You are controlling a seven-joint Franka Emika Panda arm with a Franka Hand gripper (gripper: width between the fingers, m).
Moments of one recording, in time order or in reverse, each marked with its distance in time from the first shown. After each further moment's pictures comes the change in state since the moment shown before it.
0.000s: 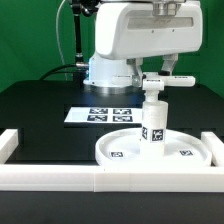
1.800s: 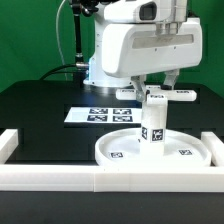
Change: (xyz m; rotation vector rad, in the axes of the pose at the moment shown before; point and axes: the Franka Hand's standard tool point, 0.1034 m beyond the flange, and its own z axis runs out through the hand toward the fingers) arm -0.003 -0.012 0.025 -0.008 0.024 -0.028
